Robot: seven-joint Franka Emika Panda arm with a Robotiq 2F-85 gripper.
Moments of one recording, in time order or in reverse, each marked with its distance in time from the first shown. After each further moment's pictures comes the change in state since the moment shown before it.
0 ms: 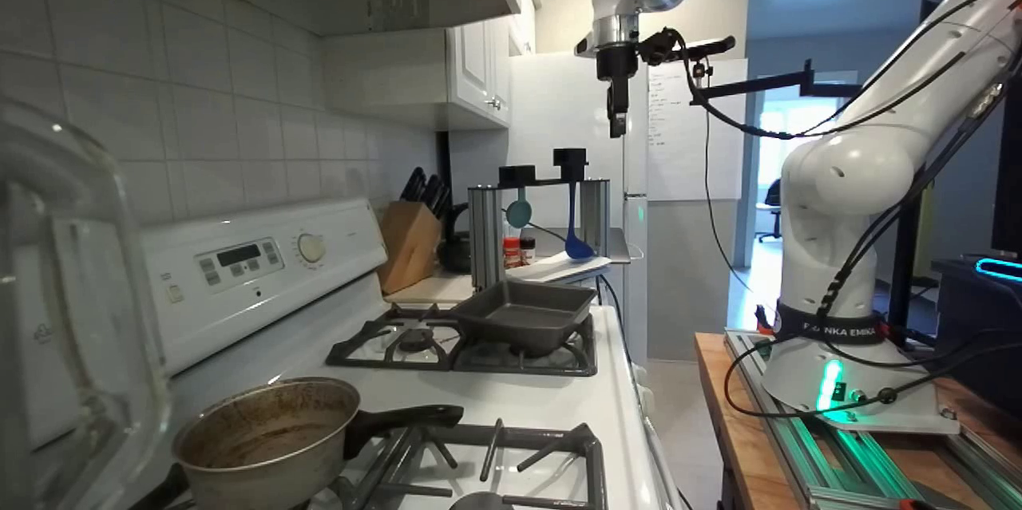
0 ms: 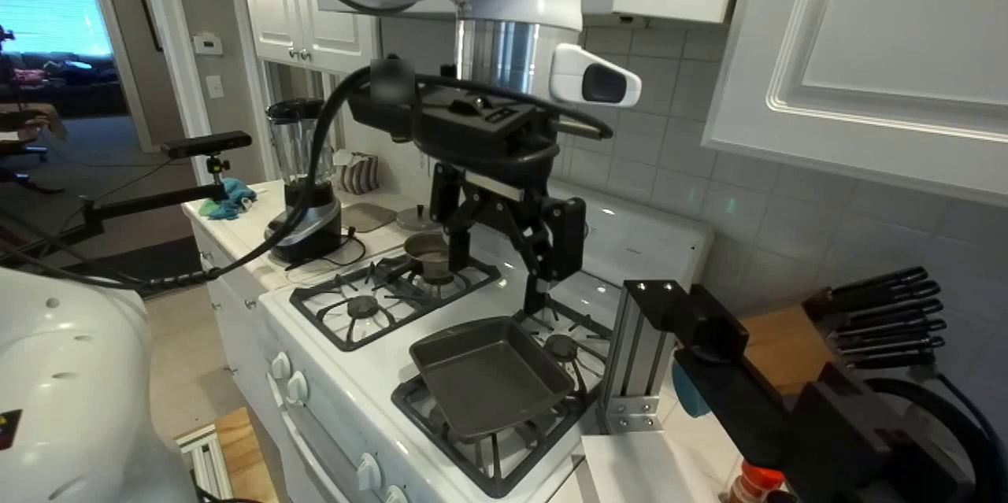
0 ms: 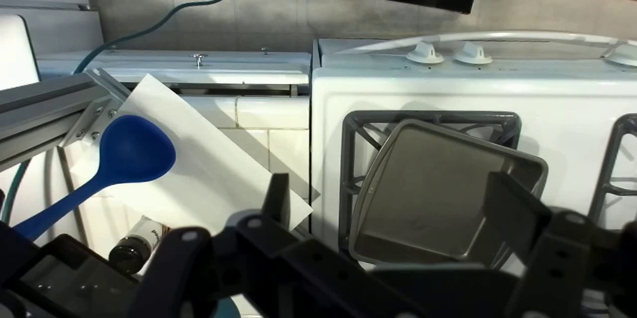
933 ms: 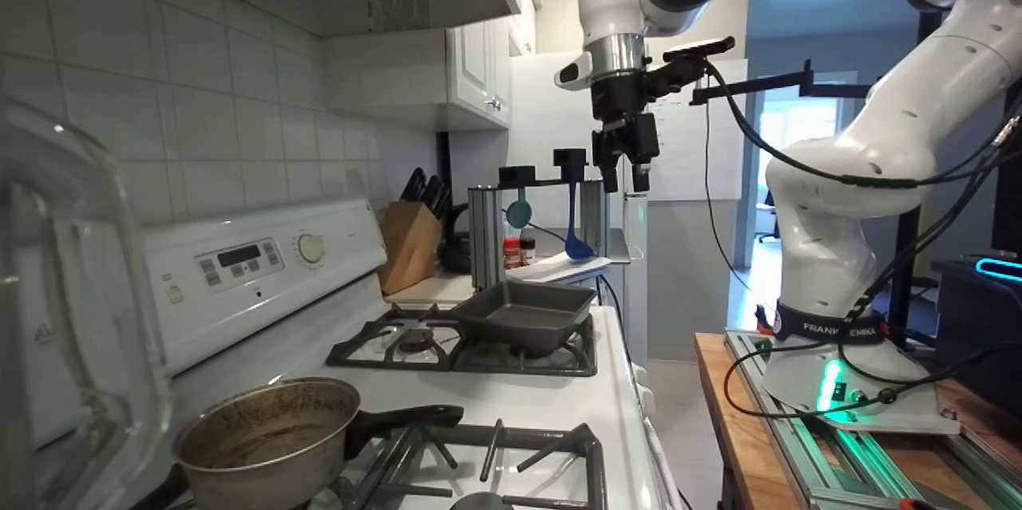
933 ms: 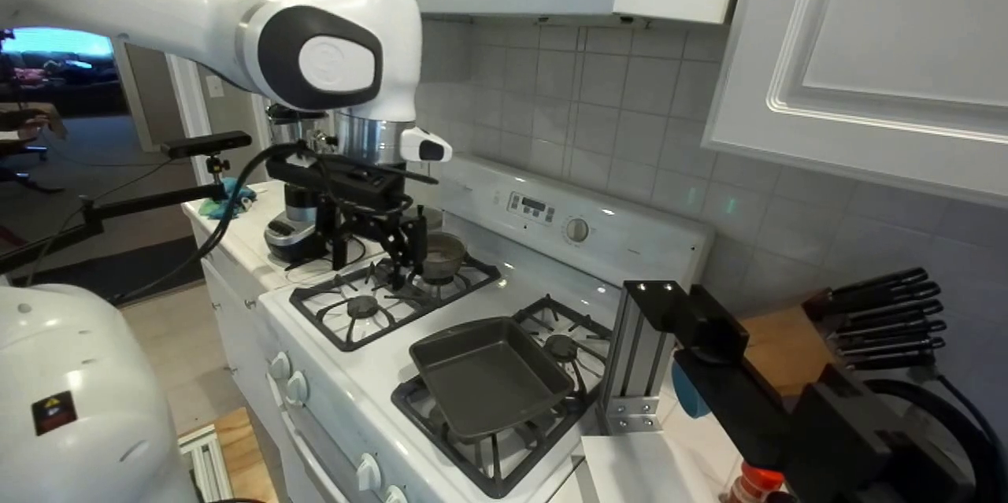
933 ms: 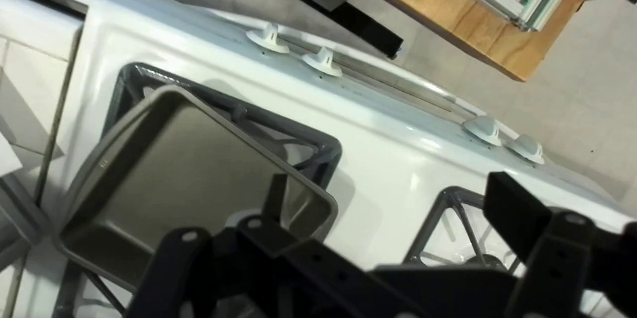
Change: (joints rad) arm 0.269 -0.132 0.284 -0.348 0.221 0.140 0.082
